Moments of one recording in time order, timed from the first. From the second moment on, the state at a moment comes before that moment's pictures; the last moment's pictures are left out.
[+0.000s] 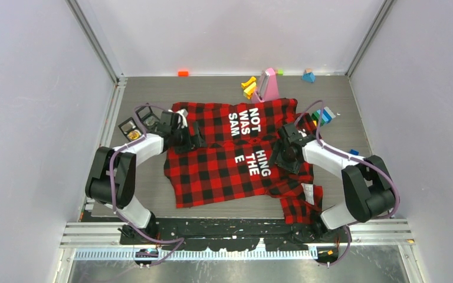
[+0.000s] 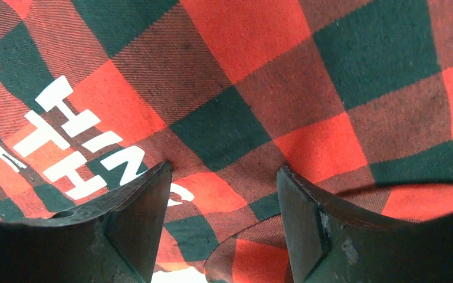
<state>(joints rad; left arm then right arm) -0.25 1.62 0.89 -0.18 0.32 -0.48 0.40 1.49 0.80 -0.54 0.07 0.78</state>
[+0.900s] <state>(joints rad) -0.22 1.22 0.74 -0.31 0.21 -0.46 0.64 1.09 0.64 -0.69 0.24 1.07</state>
